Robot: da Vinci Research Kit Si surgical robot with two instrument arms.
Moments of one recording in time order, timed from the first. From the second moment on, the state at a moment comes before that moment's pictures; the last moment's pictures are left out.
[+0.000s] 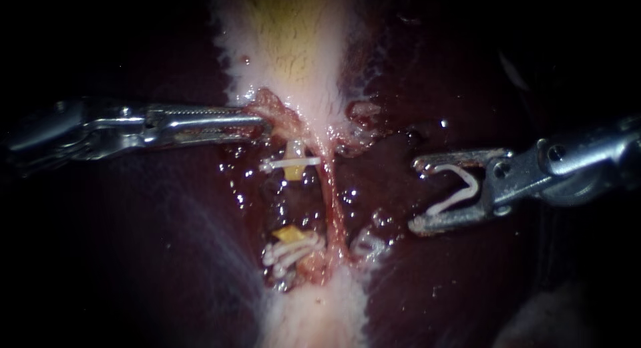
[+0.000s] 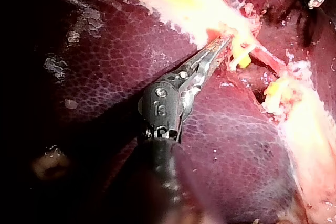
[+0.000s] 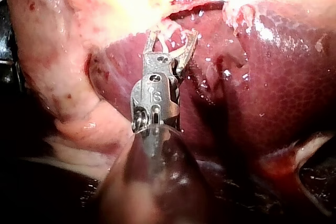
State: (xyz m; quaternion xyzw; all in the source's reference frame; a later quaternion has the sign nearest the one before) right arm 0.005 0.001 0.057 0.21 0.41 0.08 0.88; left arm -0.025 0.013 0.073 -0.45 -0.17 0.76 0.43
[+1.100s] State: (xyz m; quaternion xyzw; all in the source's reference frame) right arm 0.008 0.001 0.058 0.23 0.40 0.12 0.88; left arm -0.020 0.016 0.065 -0.47 -0.17 0.76 0.42
